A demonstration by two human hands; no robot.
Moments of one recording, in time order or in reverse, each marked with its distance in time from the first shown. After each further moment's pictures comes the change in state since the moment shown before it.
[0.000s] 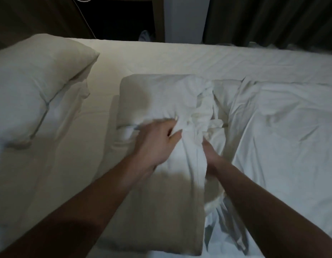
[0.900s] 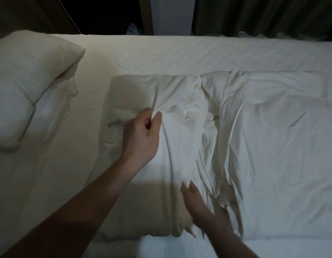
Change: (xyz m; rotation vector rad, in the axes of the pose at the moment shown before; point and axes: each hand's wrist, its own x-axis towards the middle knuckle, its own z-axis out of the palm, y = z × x) left_hand -0.015 0.010 -0.006 -0.329 0.266 -0.146; right_hand -0.076 0.124 0.031 0.060 0.001 0.133
